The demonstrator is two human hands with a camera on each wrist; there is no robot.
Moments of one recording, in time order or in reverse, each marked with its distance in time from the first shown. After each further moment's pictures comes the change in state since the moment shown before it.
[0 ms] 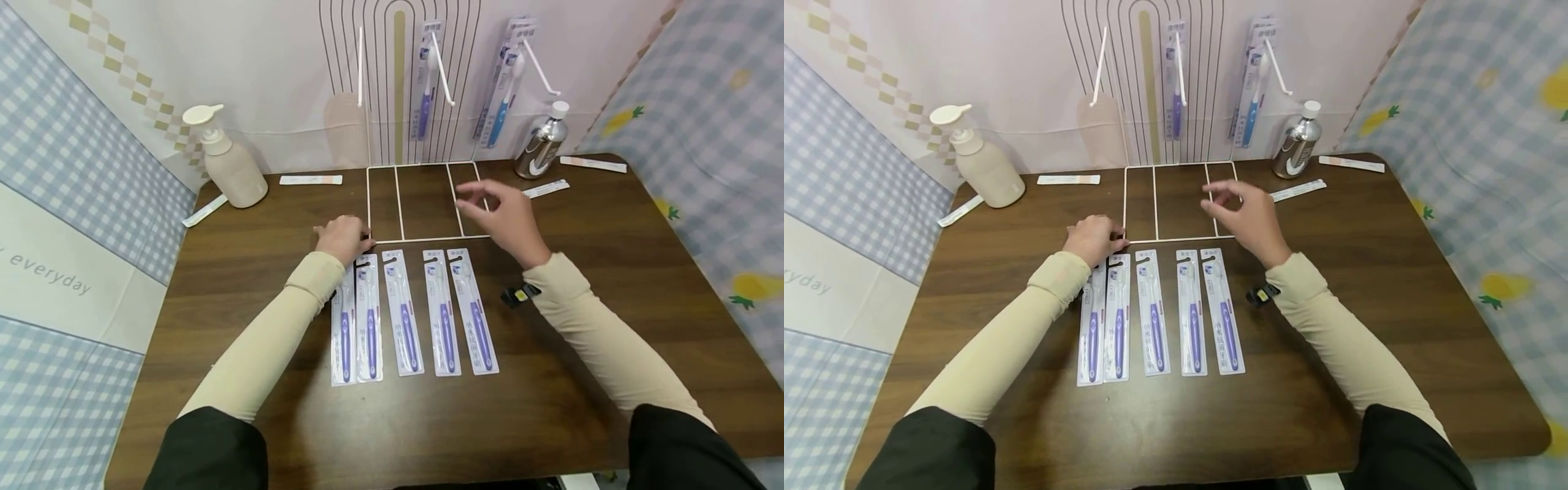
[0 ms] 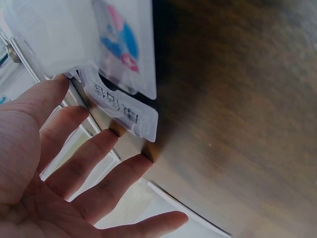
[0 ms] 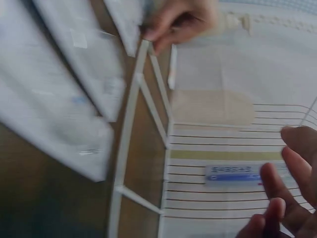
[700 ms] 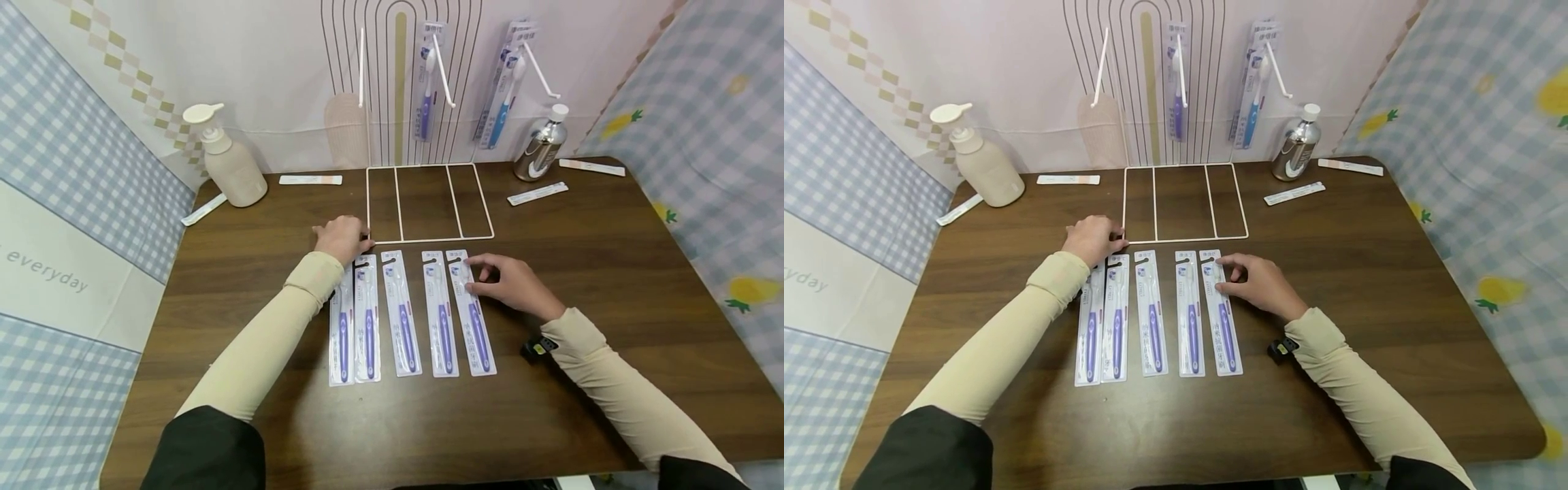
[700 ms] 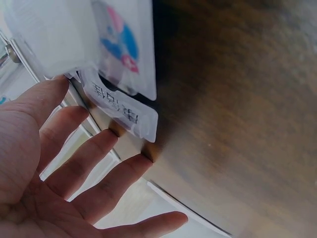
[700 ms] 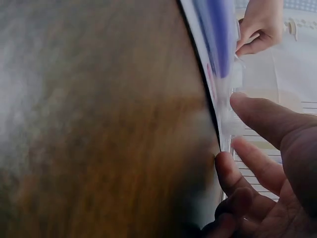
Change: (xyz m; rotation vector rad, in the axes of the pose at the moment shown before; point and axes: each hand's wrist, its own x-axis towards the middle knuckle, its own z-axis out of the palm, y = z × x) left_hand 0.001 -0.001 0.001 -0.011 -0.004 0.001; right_hand -0.091 0.040 -0.006 -0.144 -0.505 0.193
